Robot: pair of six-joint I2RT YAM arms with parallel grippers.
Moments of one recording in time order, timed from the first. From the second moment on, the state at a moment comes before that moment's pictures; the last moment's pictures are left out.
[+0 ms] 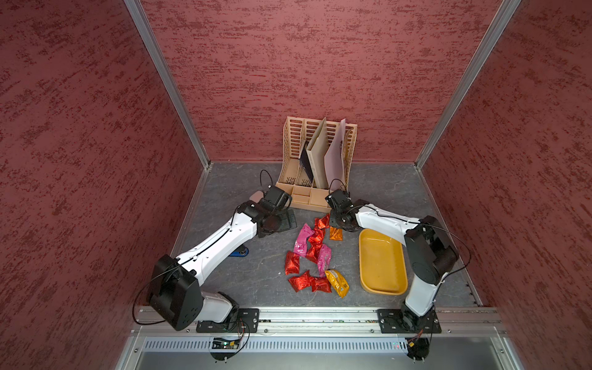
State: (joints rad) left arm -0.56 1.39 1.13 -0.86 -0.07 -0.79; right arm 0.61 1.82 1.23 -0.58 0.22 0.75
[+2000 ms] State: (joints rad) left arm -0.62 1.65 1.39 -0.76 0.08 -0.62; right arm 0.53 1.18 0.74 -0.86 0.12 0.69
